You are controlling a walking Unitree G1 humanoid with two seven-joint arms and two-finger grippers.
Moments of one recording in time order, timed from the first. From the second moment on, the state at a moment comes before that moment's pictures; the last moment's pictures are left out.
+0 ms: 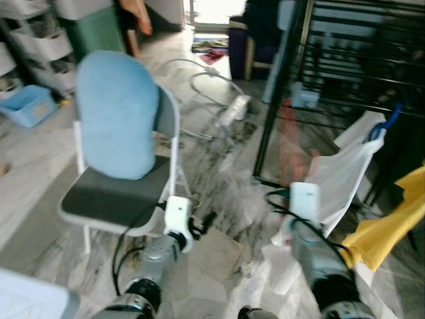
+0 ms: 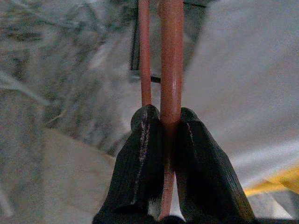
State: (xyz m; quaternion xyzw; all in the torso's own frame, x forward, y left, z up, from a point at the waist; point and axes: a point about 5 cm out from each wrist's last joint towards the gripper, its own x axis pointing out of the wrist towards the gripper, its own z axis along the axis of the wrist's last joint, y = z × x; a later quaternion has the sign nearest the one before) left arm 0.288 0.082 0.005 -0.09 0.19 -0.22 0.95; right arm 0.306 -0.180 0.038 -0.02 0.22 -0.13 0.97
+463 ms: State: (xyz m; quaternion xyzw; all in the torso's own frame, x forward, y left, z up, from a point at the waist) left arm 0.286 0.080 0.005 -0.10 0.19 -0.25 0.94; right arm 0.316 -0.213 0.067 -0.02 0.18 -0.18 0.97
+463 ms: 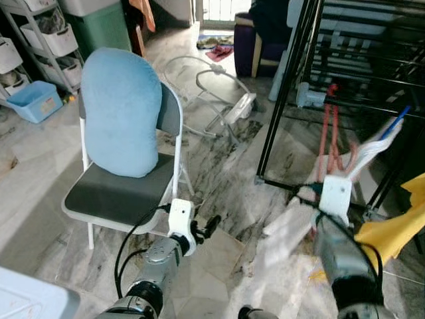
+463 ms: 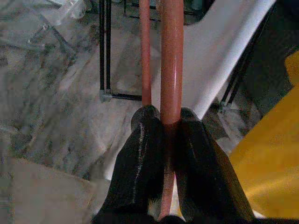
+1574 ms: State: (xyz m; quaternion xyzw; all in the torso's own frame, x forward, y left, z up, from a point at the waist) left arm 0.283 0.082 0.002 -0.10 0.20 -0.26 0.94; right arm 0.346 -0.211 0.096 0.04 0.20 -0.14 0.97
